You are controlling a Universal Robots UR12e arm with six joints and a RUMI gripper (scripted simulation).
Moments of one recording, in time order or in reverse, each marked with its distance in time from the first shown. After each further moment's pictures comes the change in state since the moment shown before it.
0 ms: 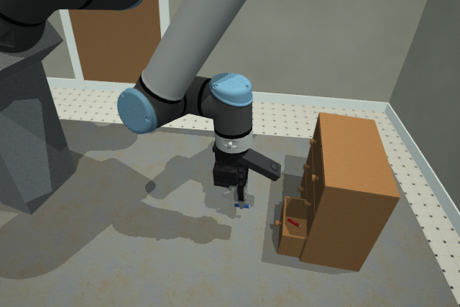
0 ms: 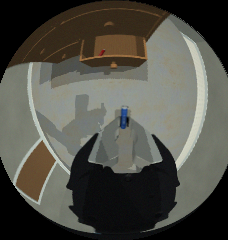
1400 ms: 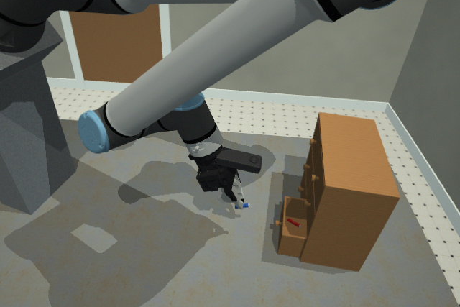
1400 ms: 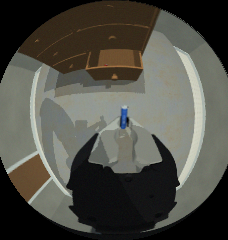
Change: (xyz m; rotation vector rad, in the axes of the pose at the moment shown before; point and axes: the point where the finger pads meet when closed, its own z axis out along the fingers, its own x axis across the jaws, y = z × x) arm 0.000 0.003 0.001 0.325 0.000 -0.001
